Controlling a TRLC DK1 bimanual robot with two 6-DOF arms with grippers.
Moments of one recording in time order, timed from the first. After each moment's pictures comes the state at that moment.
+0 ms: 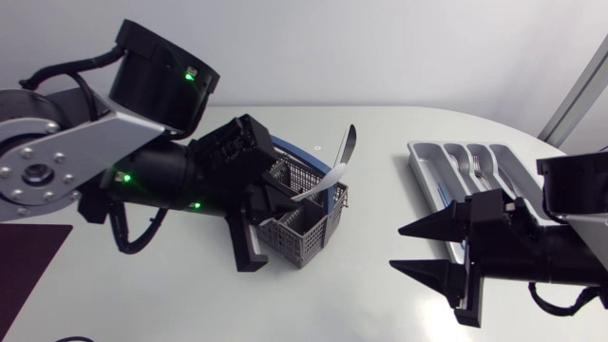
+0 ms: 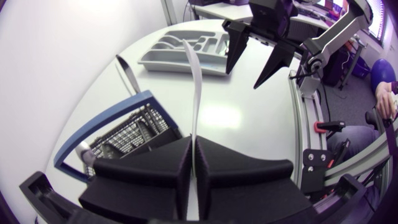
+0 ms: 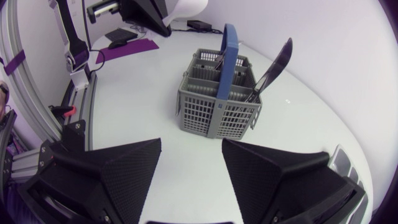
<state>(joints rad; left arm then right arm) -0.73 1.32 1.02 -0.45 0.31 0.49 0.18 0.87 0.51 -0.44 -0.72 -0.63</state>
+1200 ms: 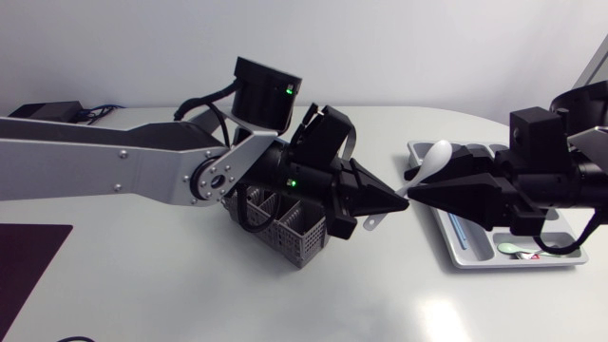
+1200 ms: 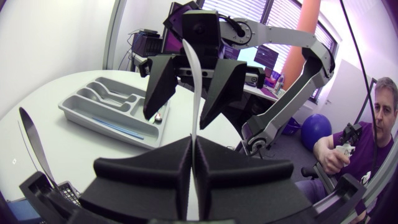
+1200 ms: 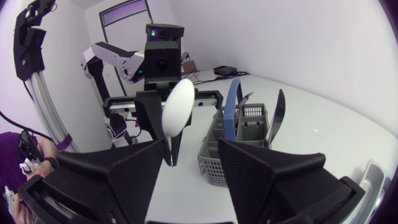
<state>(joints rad) -0.76 1.71 1.13 0.12 0.88 0.07 -0.06 1.20 0.80 -0.55 -1.29 -0.63</state>
